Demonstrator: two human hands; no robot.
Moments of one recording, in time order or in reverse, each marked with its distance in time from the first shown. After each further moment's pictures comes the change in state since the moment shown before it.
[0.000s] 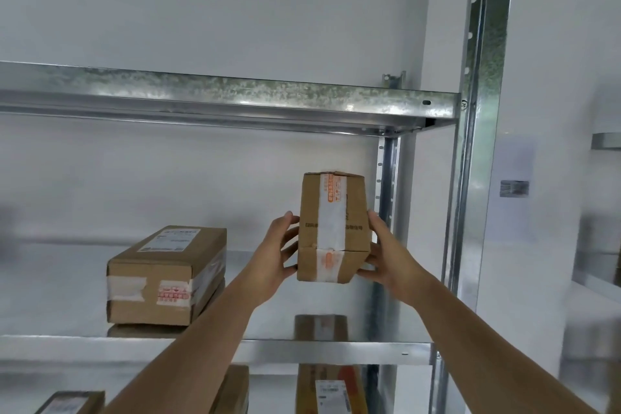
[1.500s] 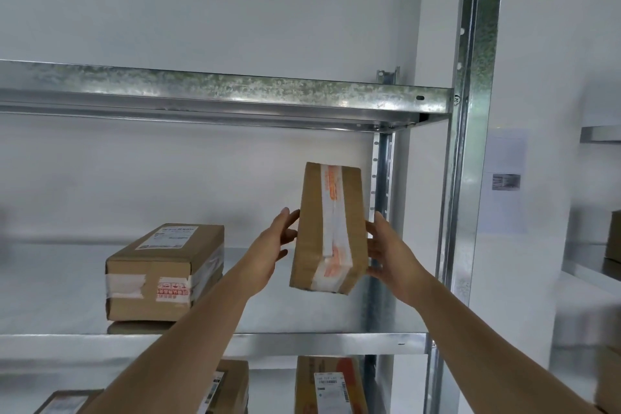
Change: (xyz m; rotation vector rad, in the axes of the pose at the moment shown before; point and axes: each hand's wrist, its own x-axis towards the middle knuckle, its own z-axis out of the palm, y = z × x) left_hand -0.004 0.012 0.004 0.334 0.038 -0.024; right_hand -0.005 0.011 -0.008 0.000 0.089 -0.033
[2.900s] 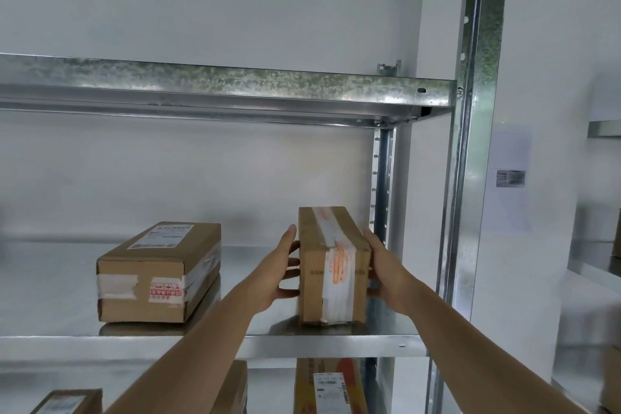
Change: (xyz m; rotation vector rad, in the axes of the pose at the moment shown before) left_hand 0.001 -0.025 0.014 -0.007 -0.032 -0.288; right_hand 0.007 0.020 0.006 -0.050 0.061 0.236
